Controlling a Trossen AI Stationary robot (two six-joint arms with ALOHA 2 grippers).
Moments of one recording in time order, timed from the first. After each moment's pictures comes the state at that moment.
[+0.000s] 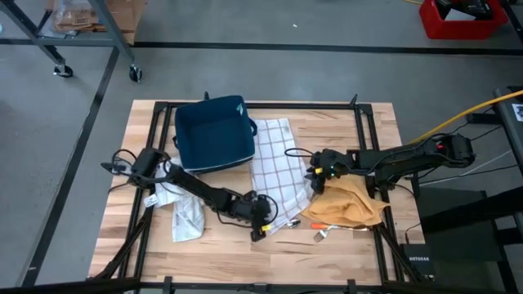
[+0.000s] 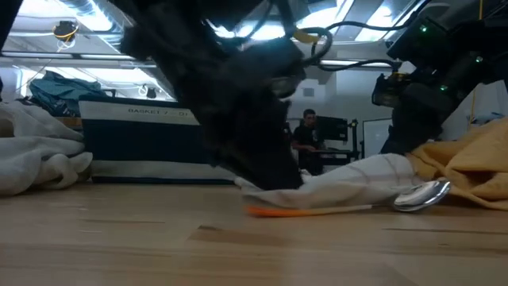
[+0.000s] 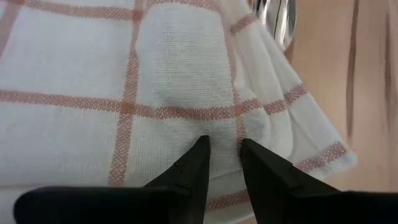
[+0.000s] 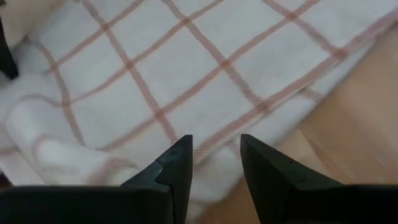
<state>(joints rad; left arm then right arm) -0.35 2.07 1.19 -0.05 -0.18 -0.58 -0.07 1.14 0.37 -0.06 0.03 0.35</state>
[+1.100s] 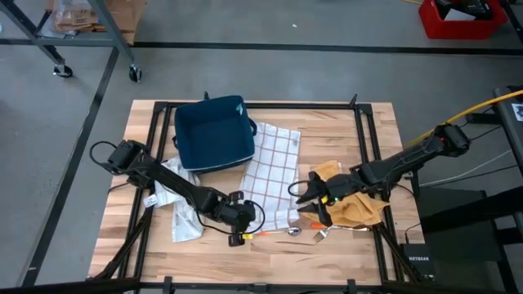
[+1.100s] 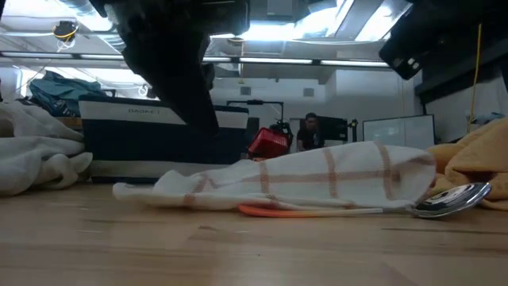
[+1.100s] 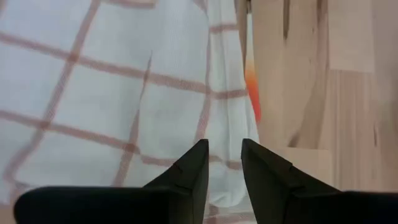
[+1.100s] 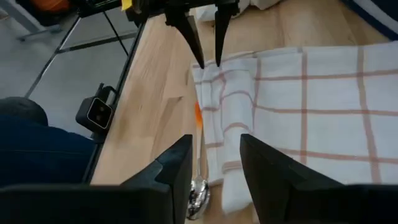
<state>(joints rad) -0.43 1.80 1.18 -0.38 -0.20 -0.47 0.38 1.14 0.65 -0.05 0.05 0.43</state>
